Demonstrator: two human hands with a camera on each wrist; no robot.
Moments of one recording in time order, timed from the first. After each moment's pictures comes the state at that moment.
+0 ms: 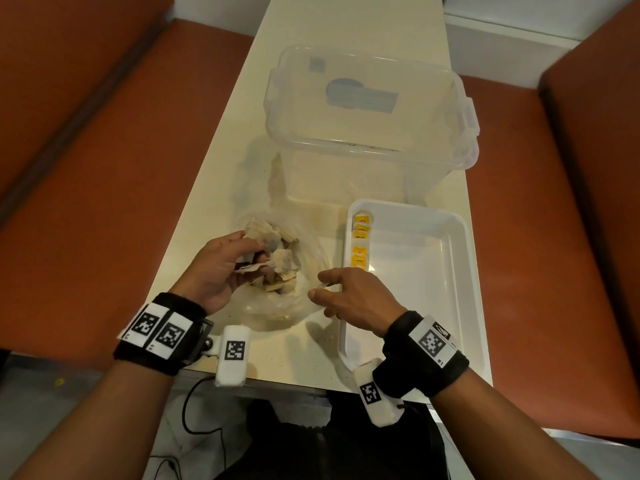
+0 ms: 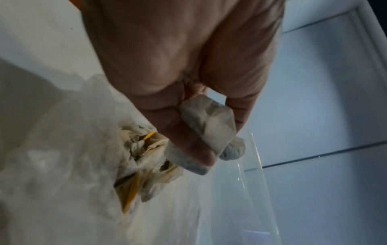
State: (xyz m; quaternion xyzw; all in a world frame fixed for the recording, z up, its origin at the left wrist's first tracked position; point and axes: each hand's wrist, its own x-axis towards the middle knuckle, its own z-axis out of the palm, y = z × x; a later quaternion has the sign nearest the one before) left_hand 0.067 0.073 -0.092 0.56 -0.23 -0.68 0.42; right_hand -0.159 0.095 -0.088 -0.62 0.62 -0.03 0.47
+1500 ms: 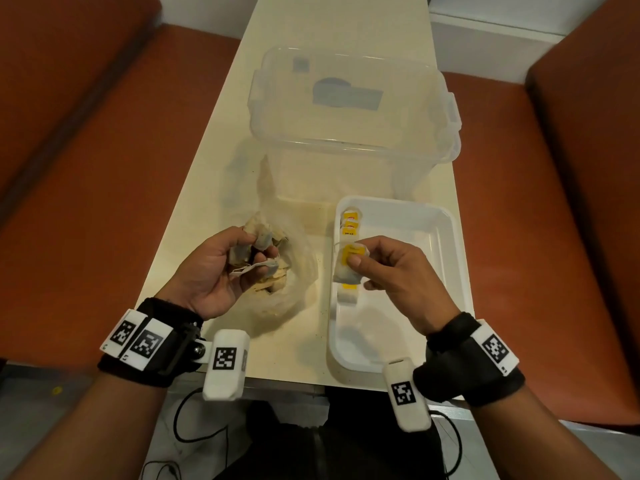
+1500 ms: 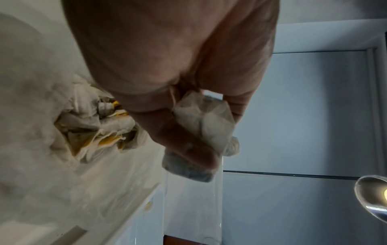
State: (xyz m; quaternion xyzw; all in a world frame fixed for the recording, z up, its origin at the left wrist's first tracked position) left_hand 0.052 0.083 -0.058 0.46 -0.11 -0.78 0.41; right_hand -0.211 0.108 -0.050 -0.50 0.57 -0.34 0.55
